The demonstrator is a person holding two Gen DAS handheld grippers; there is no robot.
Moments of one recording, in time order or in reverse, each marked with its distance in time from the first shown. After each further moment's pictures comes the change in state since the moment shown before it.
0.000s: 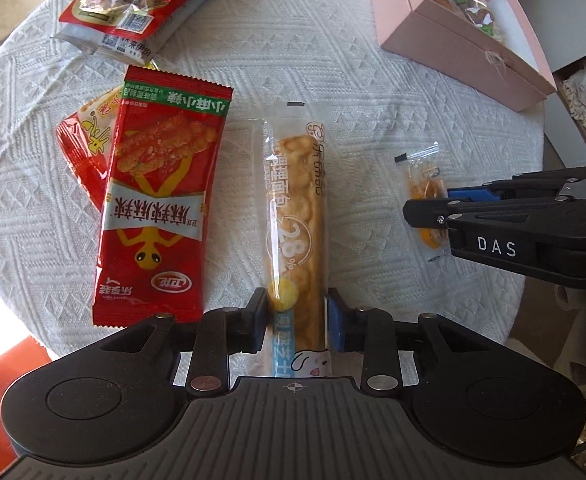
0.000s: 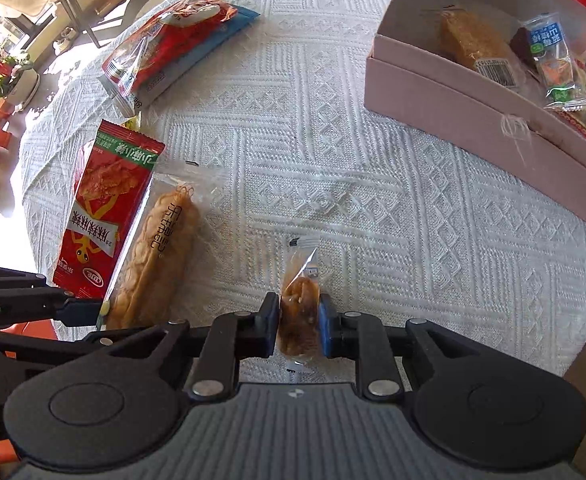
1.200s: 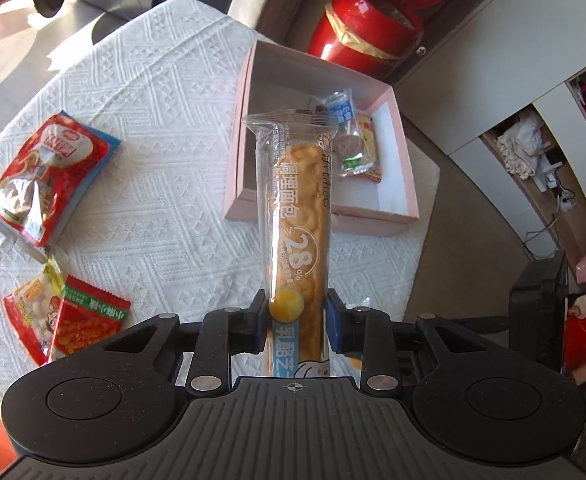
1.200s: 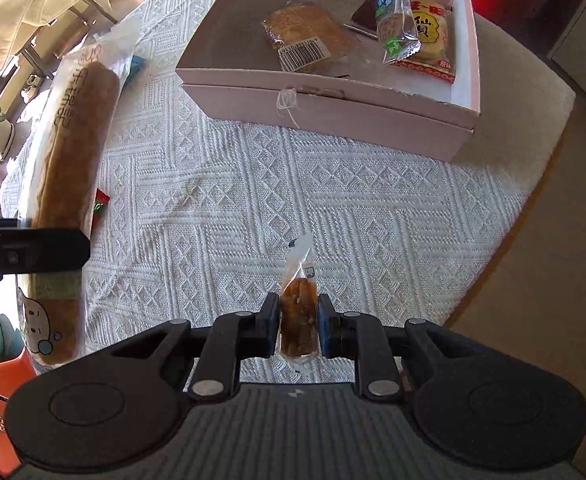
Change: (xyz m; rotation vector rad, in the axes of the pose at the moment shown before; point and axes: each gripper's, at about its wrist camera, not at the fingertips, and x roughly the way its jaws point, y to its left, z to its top) left arm -0.083 -0.103 0.098 0.044 -0.218 -0.148; right arm -0.046 -0.101 -0.025 0.170 -0.011 0.019
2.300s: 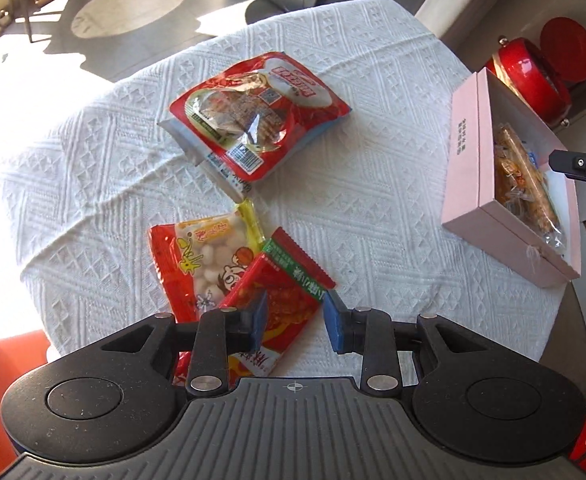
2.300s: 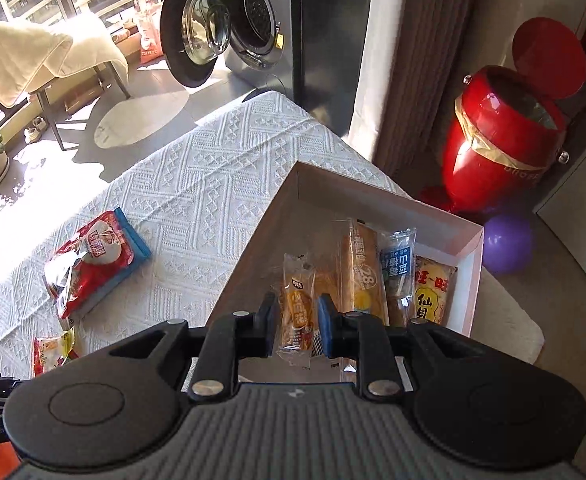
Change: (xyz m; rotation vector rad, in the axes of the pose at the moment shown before) left arm 0.003 0.139 -0.059 -0.315 -0.061 0.267; right arm -0.044 0.051 0.140 -0.185 -0.325 -0.128
